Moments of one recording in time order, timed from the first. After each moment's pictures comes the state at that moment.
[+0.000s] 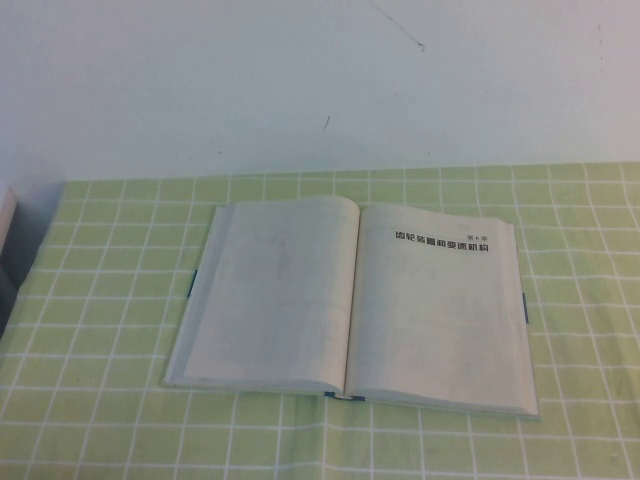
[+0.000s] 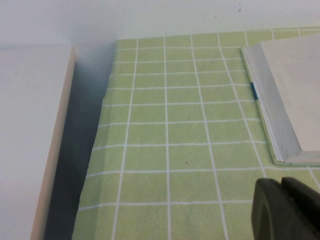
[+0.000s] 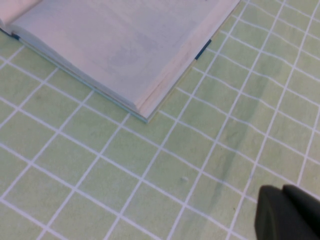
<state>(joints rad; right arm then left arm) 0.25 0.39 -0.35 0.06 0.73 -0.30 -0.03 -0.01 0.02 -0.07 0.36 0.03</state>
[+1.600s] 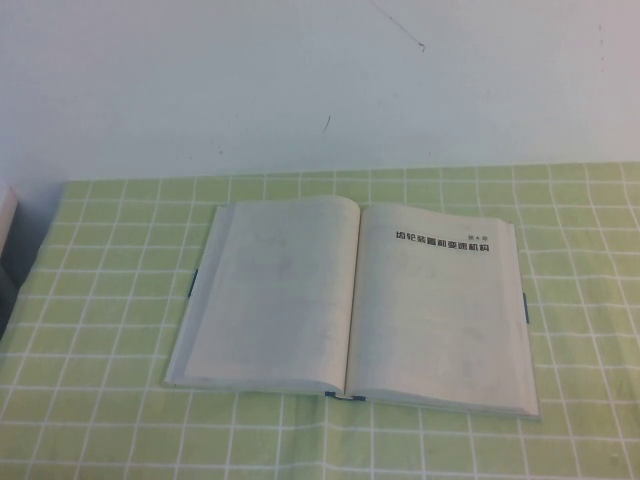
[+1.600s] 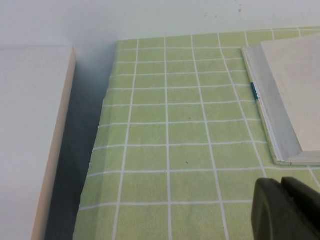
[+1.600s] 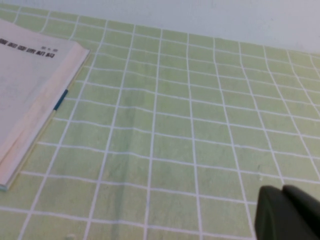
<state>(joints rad) -0.06 -0.01 0.02 -0.06 0.42 -0.13 -0.03 -0.01 0.02 -0.07 0.36 0.03</state>
